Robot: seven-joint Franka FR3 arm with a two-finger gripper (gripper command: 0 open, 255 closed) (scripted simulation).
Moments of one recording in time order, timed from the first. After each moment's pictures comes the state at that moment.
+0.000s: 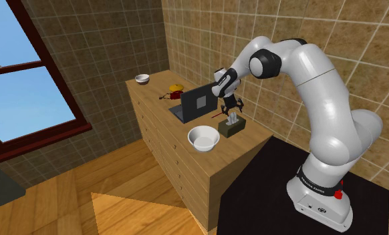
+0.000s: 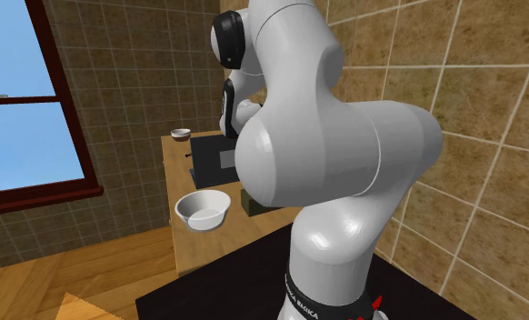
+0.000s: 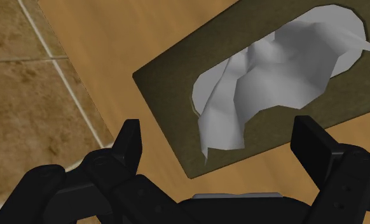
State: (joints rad) arm -0.24 0.84 -0.20 -1.58 -0.16 2.12 0.45
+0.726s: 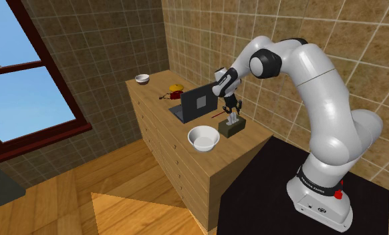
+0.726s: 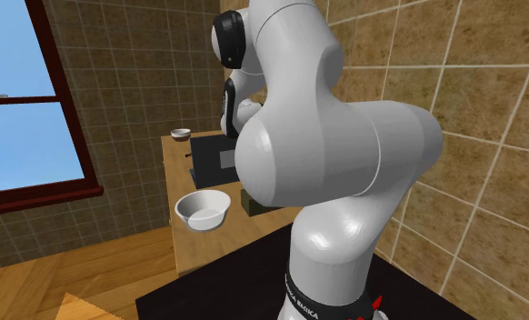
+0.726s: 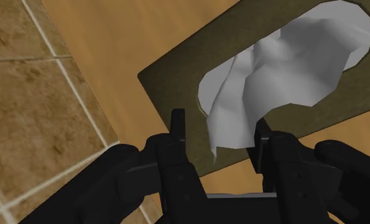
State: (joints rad) arm -0.25 0.84 -0.21 -1.58 -0.16 2.12 0.44
